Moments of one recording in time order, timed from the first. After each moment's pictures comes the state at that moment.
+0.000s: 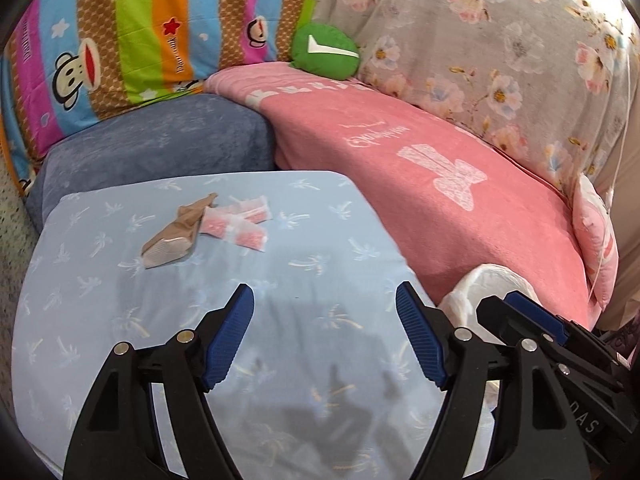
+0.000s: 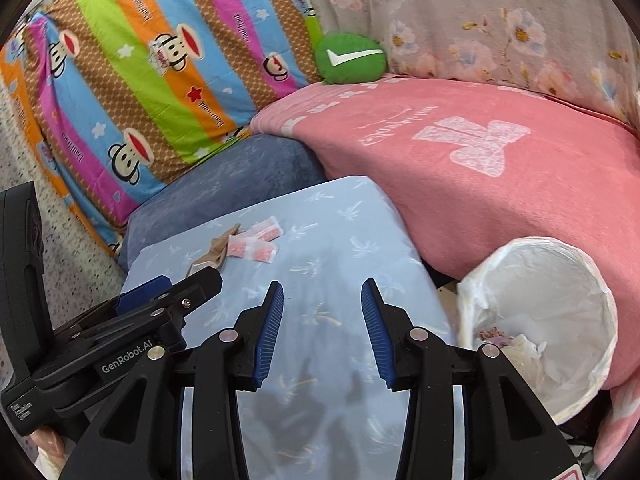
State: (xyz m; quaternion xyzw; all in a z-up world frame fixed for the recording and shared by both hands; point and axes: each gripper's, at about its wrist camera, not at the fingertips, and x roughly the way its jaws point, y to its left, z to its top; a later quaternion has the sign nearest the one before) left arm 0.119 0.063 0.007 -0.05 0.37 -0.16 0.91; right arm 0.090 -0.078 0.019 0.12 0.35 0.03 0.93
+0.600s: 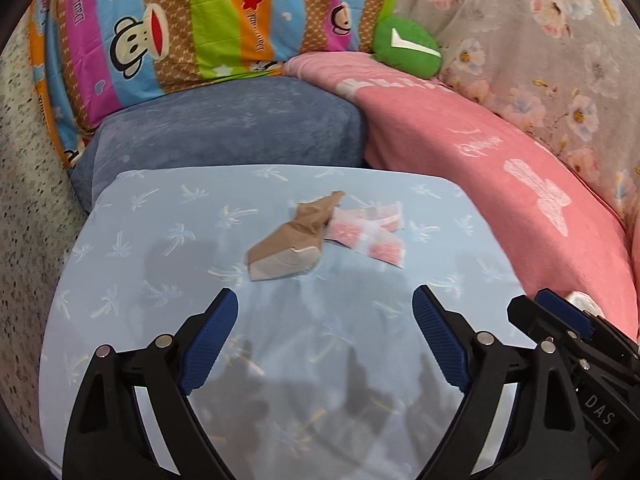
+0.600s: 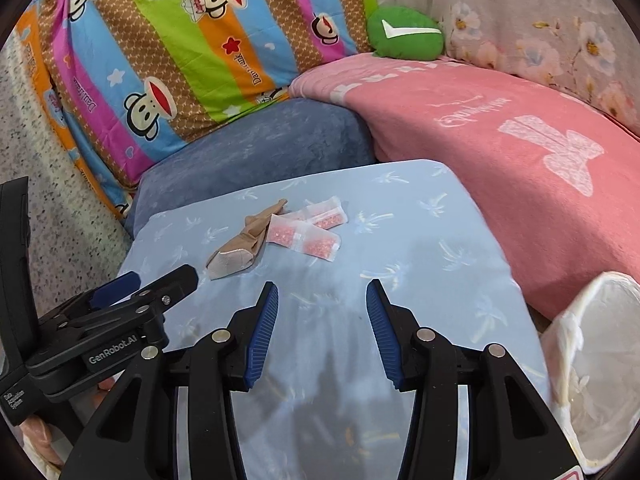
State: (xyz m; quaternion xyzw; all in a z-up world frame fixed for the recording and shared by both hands) left arm 0.179 0.155 -0.031 -0.06 0.39 -0.06 0.91; right arm 0.192 0.014 -0.028 0.08 0.39 0.07 0.91
